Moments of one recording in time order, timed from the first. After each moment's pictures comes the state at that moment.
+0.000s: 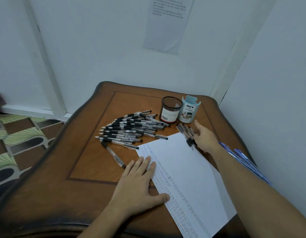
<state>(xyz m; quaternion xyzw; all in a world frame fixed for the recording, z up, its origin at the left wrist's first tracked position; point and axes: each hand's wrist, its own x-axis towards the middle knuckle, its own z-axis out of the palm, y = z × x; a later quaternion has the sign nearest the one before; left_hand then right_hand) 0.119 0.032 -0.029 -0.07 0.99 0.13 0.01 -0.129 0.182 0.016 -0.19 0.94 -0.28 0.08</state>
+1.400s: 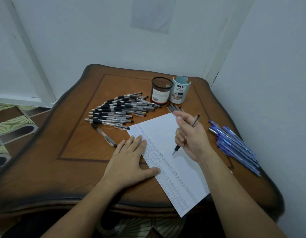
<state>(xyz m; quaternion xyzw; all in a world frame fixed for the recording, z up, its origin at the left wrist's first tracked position) 0.117 0.032 -0.034 -0.07 0.99 0.12 0.00 -0.010 0.191 0.027 -0.13 0.61 -0.76 0.19</state>
